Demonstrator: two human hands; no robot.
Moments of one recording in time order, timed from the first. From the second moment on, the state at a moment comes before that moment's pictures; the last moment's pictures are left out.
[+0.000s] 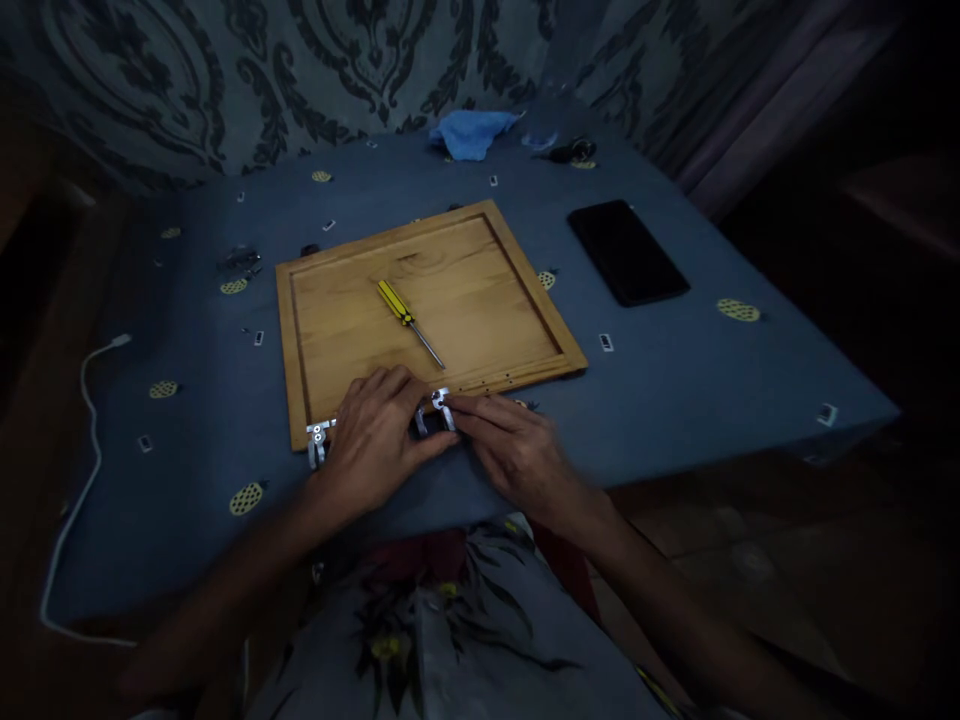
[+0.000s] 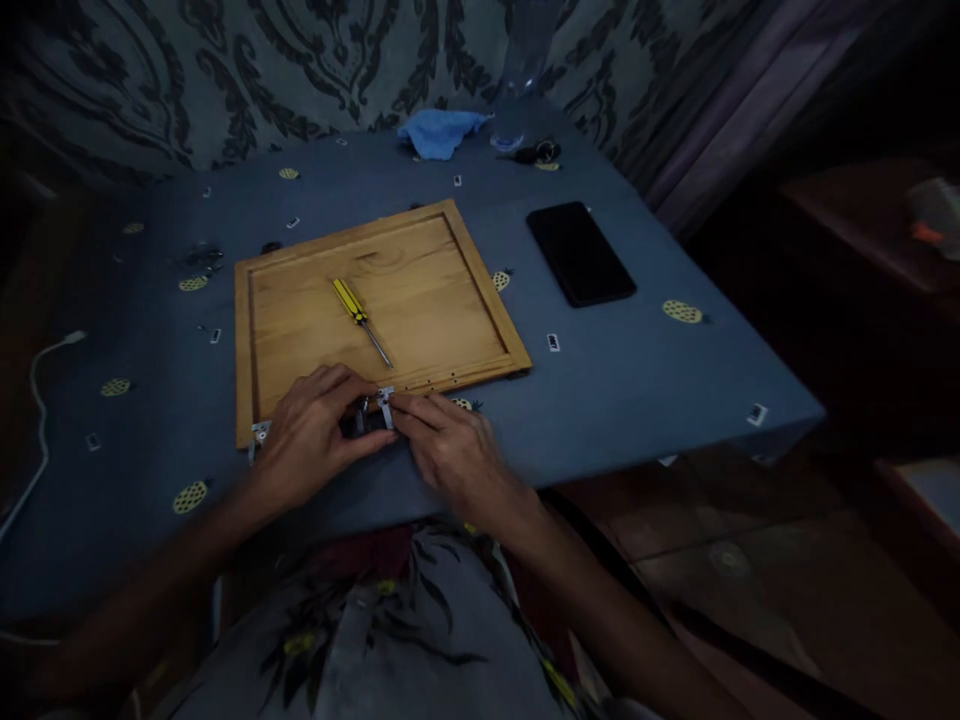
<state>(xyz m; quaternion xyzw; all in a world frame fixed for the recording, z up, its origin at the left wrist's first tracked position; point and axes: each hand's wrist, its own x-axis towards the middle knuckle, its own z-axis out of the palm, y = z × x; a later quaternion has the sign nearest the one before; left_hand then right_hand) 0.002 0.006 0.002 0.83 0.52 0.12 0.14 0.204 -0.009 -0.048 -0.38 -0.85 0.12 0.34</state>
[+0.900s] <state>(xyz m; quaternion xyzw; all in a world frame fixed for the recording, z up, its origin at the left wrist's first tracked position) 0.002 0.006 0.006 0.82 0.54 0.10 0.17 0.142 0.135 -0.024 -0.53 -0.77 0.25 0.24</state>
